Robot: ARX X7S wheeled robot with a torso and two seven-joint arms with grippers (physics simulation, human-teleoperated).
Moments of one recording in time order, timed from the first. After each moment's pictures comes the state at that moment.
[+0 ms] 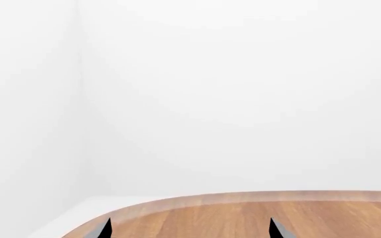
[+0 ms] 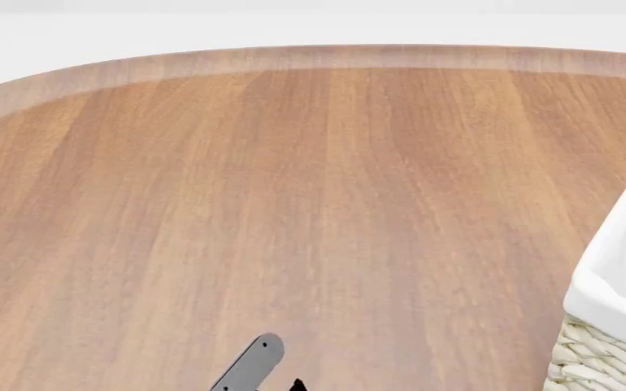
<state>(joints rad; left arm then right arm) 0.22 -0.41 -0.09 0.99 -0.34 -0.44 -0.40 0.54 0.27 -0.80 0.07 0.42 0.55 -0.32</state>
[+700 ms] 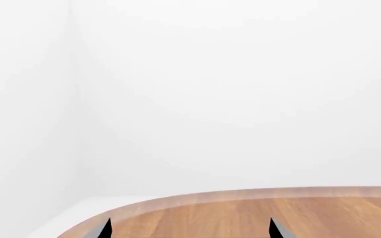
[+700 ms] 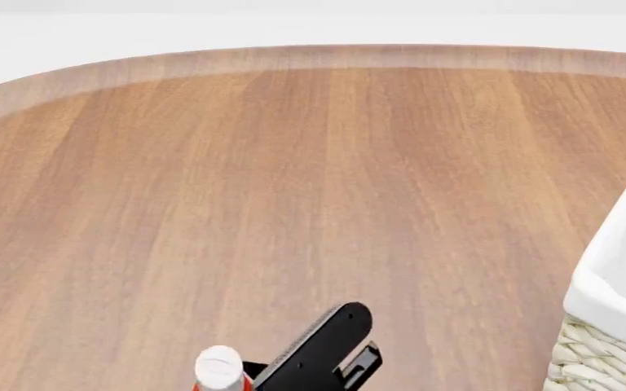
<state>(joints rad) 0.20 -0.43 -0.04 0.97 -0.33 -0.43 -0.42 0.45 0.46 -0.63 -0.33 0.51 0.61 -0.15</state>
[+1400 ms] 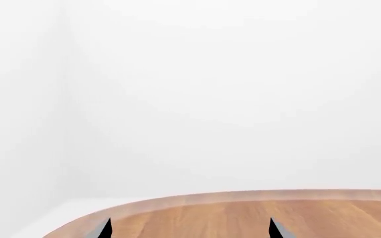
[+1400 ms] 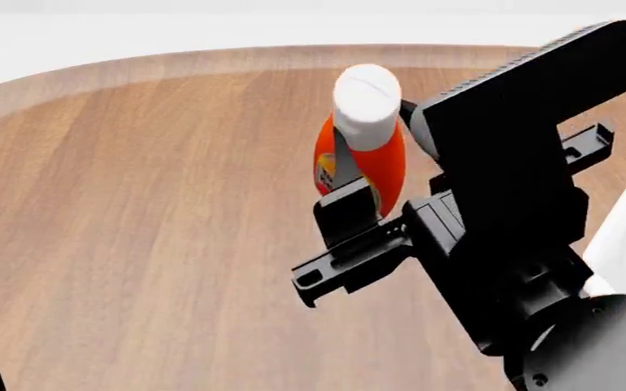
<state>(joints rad) 0.12 -0.43 0.04 0.93 -0.33 -0.43 -0.44 0.97 0.54 -0.06 -0.69 1.15 1.34 0.38</state>
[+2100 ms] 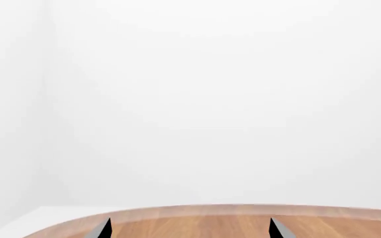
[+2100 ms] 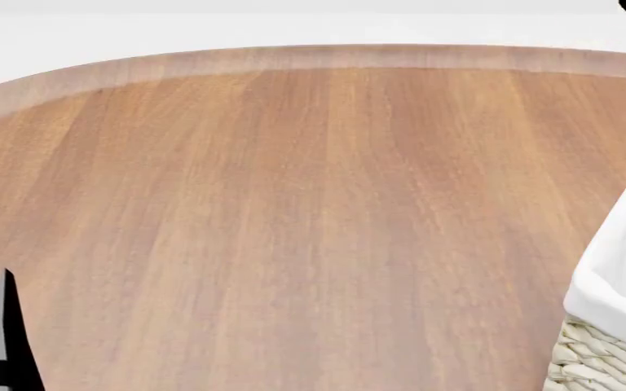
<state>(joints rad) 0.06 -0.40 0.13 0.93 -0.34 -0.41 -0.45 1.68 0.87 -0.28 -0.28 1.33 1.49 0.58</state>
